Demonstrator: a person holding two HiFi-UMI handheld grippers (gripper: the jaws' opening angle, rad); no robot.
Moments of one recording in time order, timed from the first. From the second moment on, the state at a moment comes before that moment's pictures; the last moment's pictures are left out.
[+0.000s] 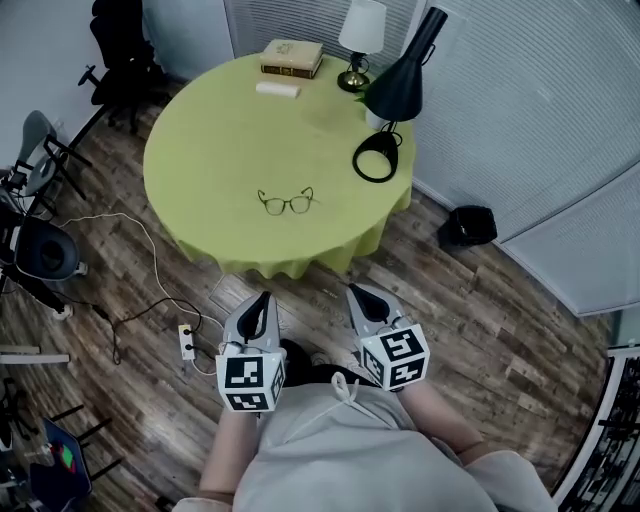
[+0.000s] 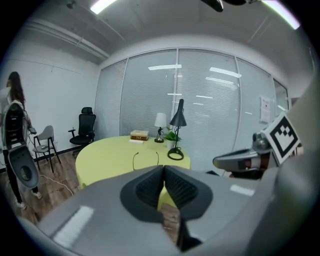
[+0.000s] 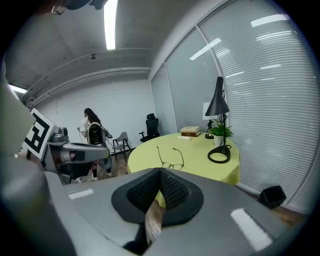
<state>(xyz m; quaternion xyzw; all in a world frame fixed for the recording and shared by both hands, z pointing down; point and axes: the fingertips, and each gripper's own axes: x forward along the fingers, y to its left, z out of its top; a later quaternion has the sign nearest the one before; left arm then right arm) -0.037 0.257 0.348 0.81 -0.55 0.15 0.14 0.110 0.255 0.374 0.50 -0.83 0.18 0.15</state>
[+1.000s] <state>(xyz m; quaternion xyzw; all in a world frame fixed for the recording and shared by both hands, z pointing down) -0.102 -0.022 0.398 0.83 -0.50 0.18 0.18 0.080 -0.012 0.424 0.54 -0.79 0.21 0.21</state>
